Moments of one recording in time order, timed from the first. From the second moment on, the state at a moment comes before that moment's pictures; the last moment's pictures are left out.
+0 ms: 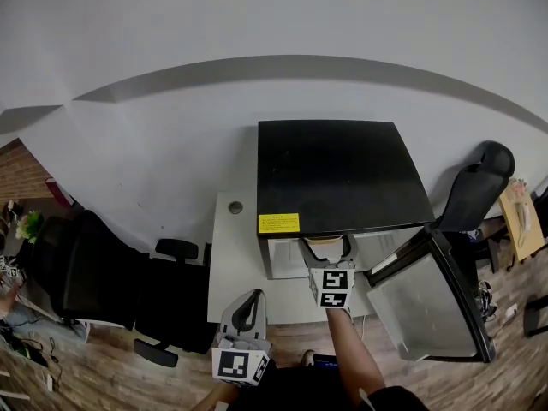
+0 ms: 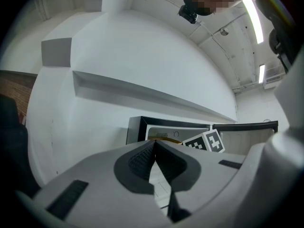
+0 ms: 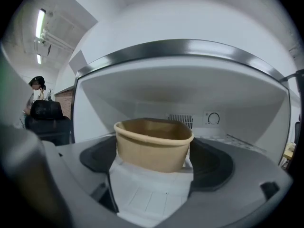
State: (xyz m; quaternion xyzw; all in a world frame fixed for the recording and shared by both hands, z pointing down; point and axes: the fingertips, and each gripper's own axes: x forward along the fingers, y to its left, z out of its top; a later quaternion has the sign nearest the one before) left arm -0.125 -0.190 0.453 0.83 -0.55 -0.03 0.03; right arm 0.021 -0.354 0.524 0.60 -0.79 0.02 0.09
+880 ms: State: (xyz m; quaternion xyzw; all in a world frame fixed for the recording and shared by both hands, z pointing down) left arm -0.113 -0.179 0.449 0.83 -0.55 -0.04 0.03; right arm 0.042 -0.257 0.509 0.56 -0.83 0.06 0.05
